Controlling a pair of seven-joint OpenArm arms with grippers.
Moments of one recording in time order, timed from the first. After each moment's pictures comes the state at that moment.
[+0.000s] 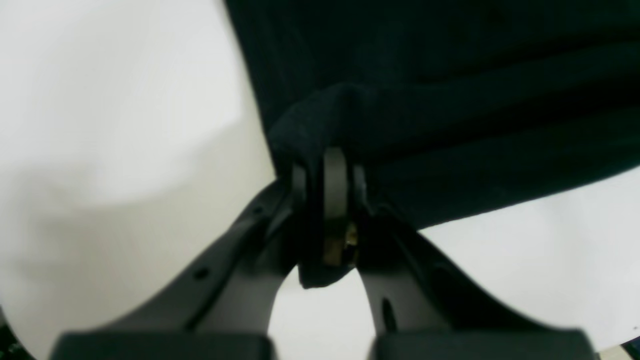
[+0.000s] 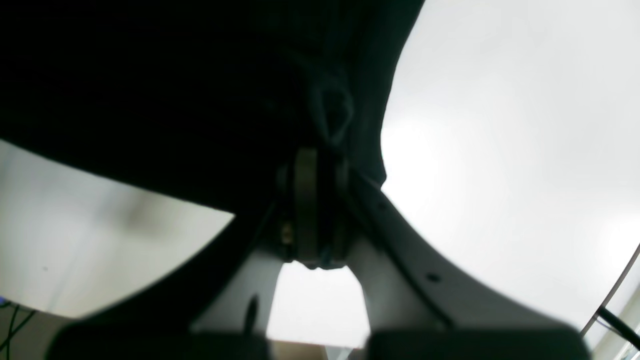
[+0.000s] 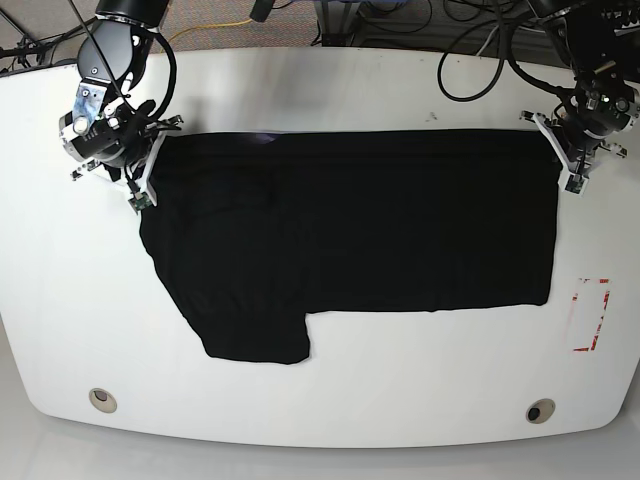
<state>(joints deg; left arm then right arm) 11.8 -12.8 -34.8 100.3 -7.1 -43.4 55.9 -8.4 10.7 21.6 109.1 8.2 41.1 -78.1</state>
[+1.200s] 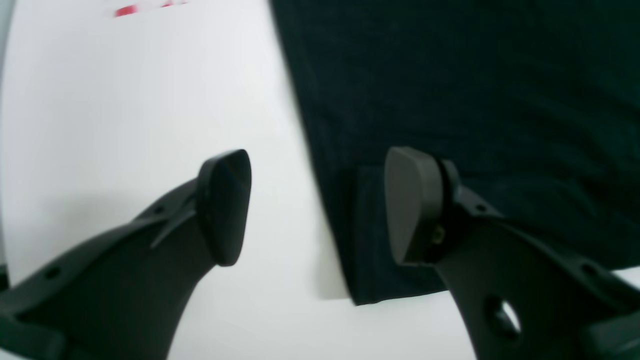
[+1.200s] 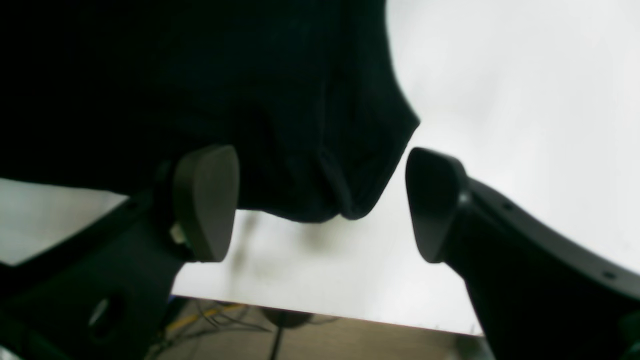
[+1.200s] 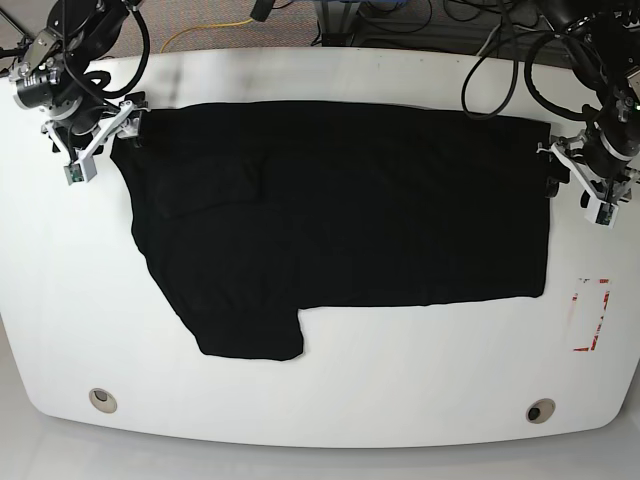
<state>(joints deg) 7.8 -15.2 -38.3 106.5 -25.5 -42.8 63.3 -12.8 7.8 45.5 112.8 36.0 41.0 -83.1</state>
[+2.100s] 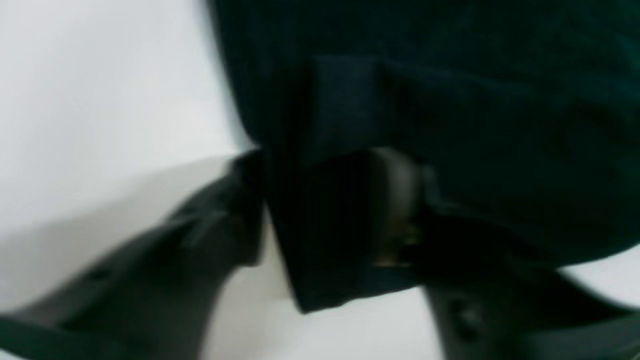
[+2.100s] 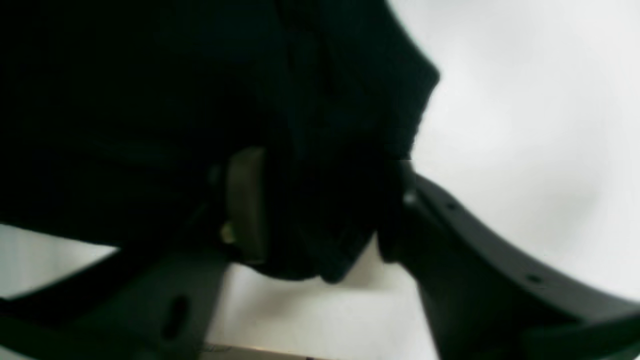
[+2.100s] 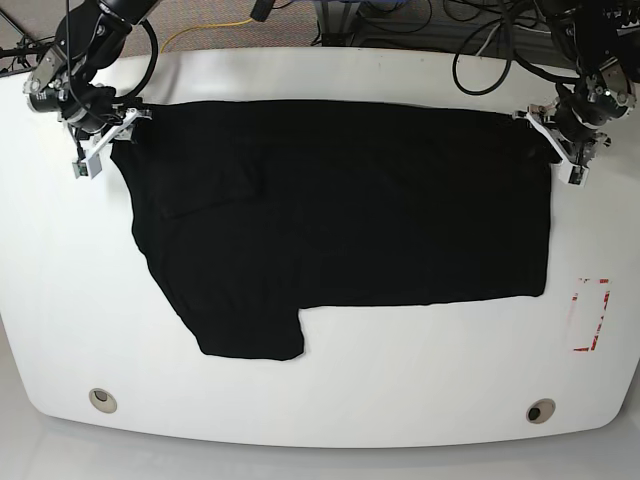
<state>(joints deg) 12.9 -14.0 -34.6 88.2 -15.9 -43.0 45.8 -8.5 7.6 45.2 95.2 28.7 40.9 -76.4</state>
